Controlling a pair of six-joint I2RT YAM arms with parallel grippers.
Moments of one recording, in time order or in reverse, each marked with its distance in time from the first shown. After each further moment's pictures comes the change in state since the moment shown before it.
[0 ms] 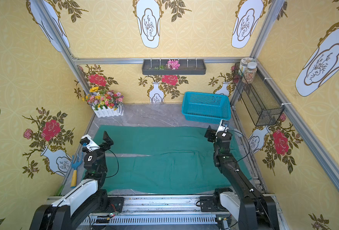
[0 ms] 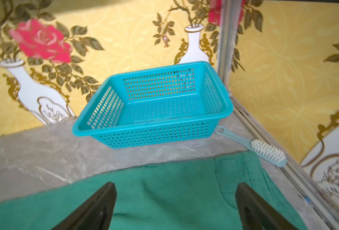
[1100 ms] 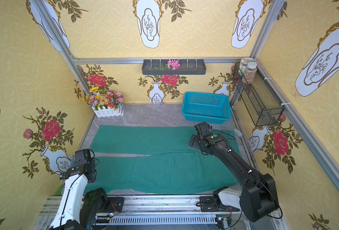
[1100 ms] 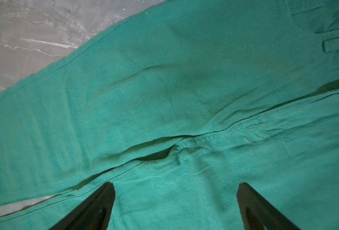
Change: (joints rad) left arm 0.449 -0.052 0.323 -1.628 0.095 -1.157; right arm 0.304 0.256 0.423 -0.978 -0.146 0.438
